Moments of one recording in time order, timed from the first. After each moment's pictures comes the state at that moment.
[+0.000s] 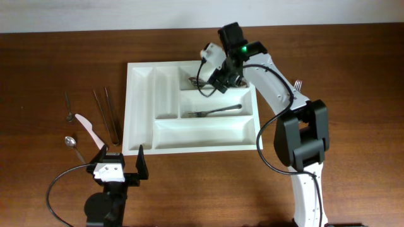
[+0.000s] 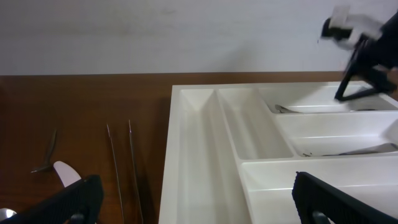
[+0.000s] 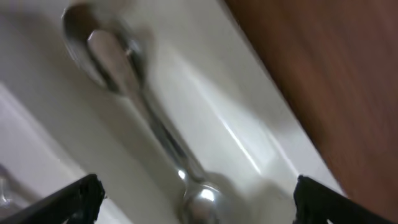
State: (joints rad) left arm -0.07 0.01 0.06 -0.19 -0.03 -0.02; right arm 0.34 2.31 2.04 -0.82 -0.07 -0.49
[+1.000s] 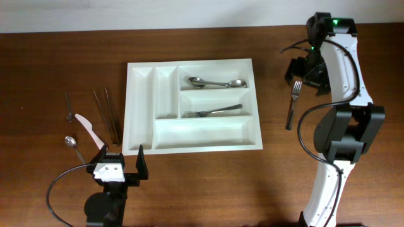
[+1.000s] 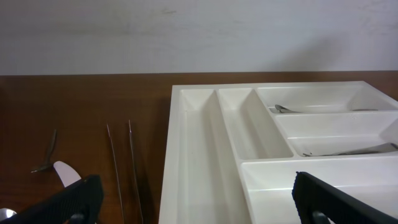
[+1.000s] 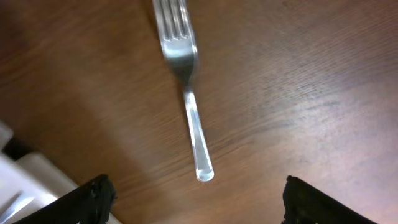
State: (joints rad) left arm -0.07 0.01 0.06 -0.19 -0.03 -0.02; right arm -0.08 2.31 2.22 -1.47 0.05 0.50
